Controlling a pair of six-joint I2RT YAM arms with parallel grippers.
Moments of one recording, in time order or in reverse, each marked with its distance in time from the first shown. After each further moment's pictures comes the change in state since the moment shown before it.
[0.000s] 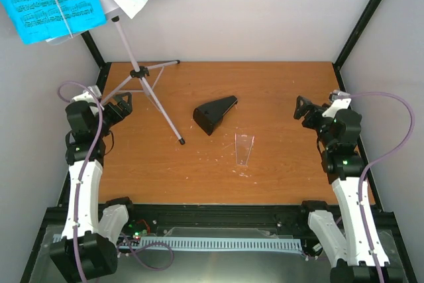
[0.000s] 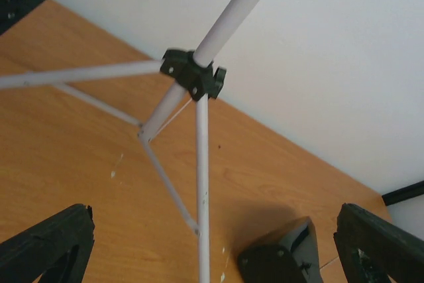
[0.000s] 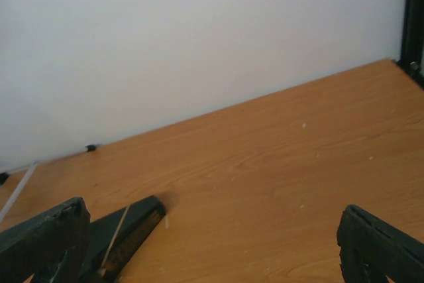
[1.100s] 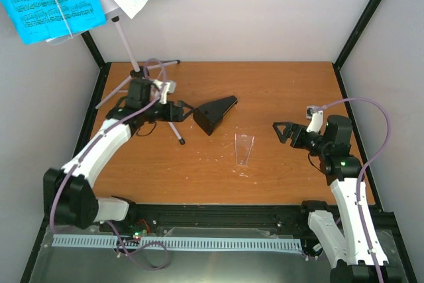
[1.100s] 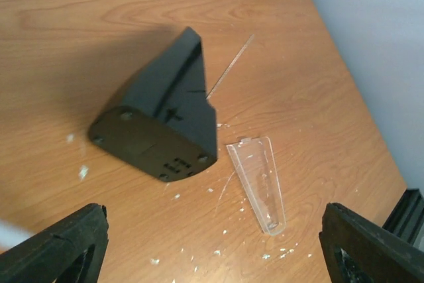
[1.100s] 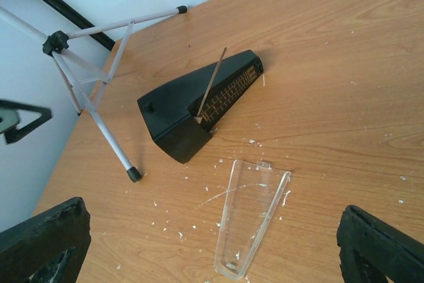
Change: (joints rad) left arm -0.477 0.370 0.200 -0.196 0.182 0.224; right arm 0.000 -0.030 -0.053 -0.288 -0.476 0.002
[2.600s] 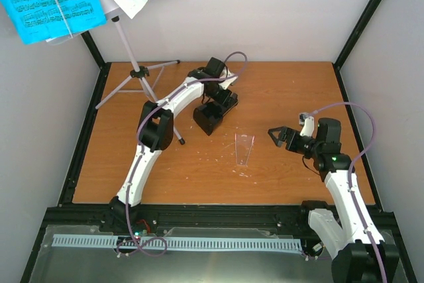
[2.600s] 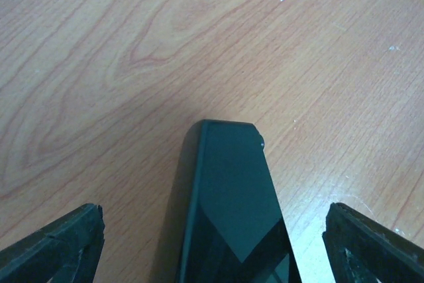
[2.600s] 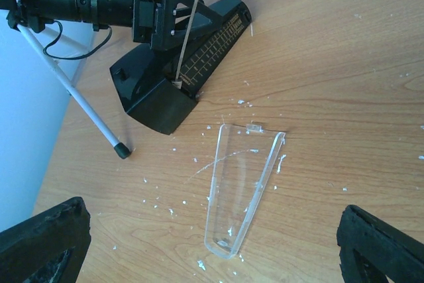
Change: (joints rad) left arm -0.304 1.255 1.269 -0.352 -0.274 0.408; right arm 0.000 0.106 -0.122 0.098 -0.050 0.030
